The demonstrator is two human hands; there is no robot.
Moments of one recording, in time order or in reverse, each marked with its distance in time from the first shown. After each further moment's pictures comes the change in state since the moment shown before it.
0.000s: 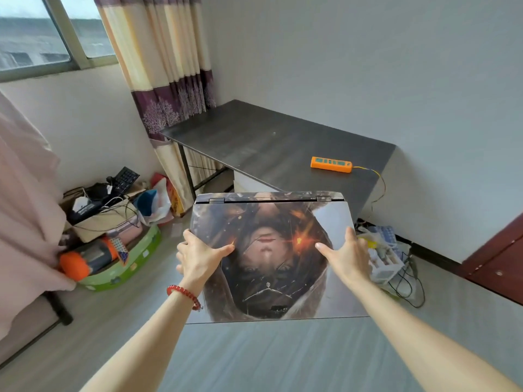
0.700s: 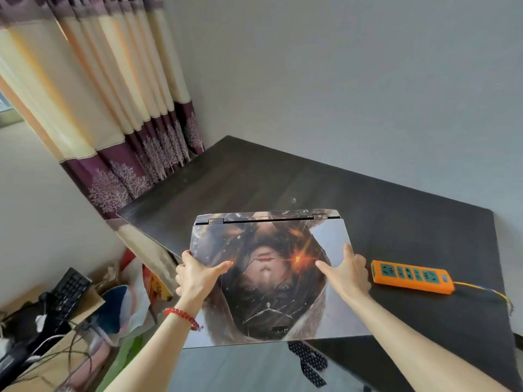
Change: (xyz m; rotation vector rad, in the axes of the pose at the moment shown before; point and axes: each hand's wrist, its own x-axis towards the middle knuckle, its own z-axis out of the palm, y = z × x) left_hand 0.537 0.218 0.120 -0.062 -0.113 -0.029; right_hand 0.491 -0.265 0.172 -0.012 -0.068 0.127
